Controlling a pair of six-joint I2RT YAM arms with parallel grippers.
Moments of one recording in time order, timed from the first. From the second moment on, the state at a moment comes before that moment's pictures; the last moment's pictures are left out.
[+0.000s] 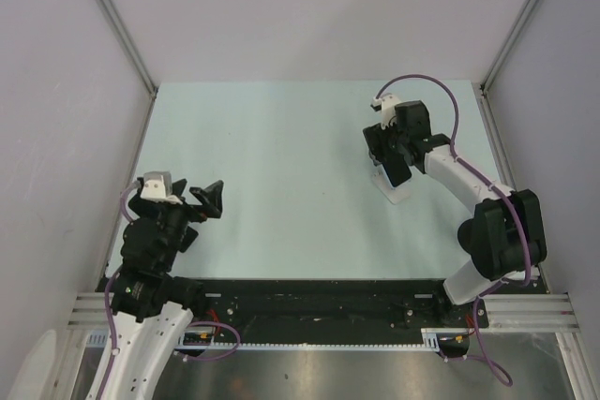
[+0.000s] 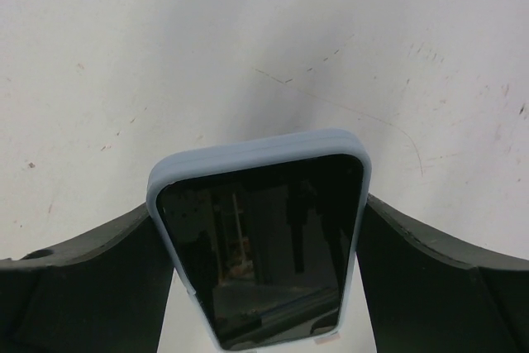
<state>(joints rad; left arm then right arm) -0.26 0.22 0.53 -0.30 -0.08 -0.22 0.30 1.58 1.15 -0.28 -0.05 -0.16</state>
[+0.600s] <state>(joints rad) -0.36 0.50 0.58 -0.24 0.11 -0.30 0.34 1.31 1.15 -0.30 0.02 0.08</state>
